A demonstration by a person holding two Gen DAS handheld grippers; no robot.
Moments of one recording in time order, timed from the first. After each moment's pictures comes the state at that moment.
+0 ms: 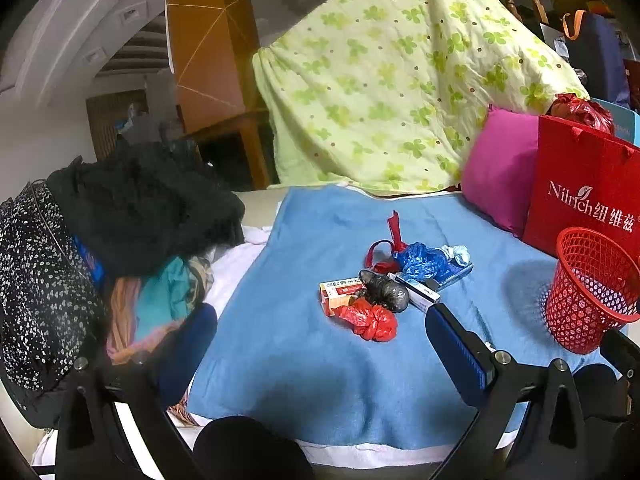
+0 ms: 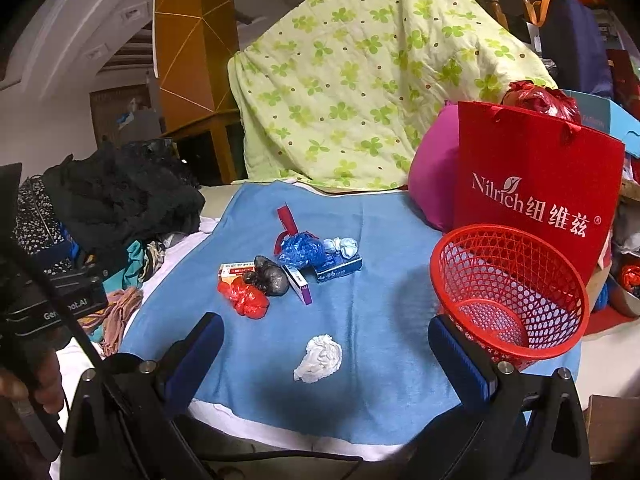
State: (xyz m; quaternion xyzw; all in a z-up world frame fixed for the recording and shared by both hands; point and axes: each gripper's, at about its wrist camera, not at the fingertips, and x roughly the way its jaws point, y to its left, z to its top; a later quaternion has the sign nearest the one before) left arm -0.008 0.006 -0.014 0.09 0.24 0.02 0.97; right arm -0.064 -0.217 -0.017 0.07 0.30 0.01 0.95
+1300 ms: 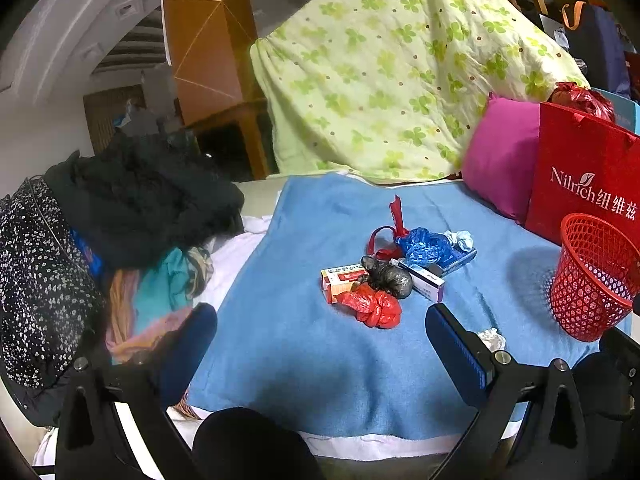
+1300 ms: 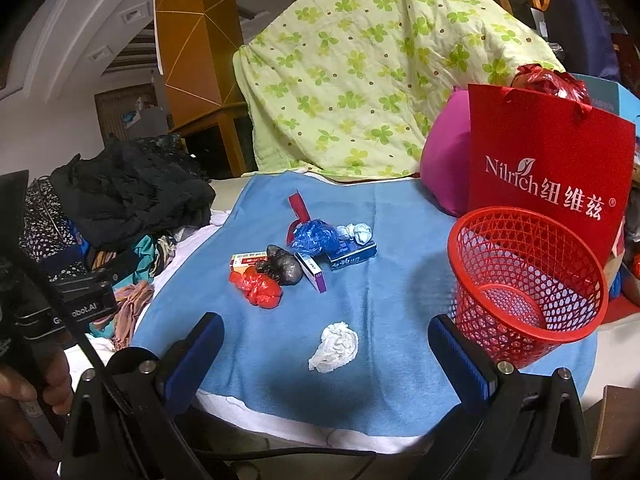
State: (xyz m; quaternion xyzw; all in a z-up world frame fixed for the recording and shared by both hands) left arm -0.005 0.010 -0.029 0.09 0.25 0.02 0.96; right arm -0.061 -0.212 -0.033 0.09 0.31 0.03 0.95
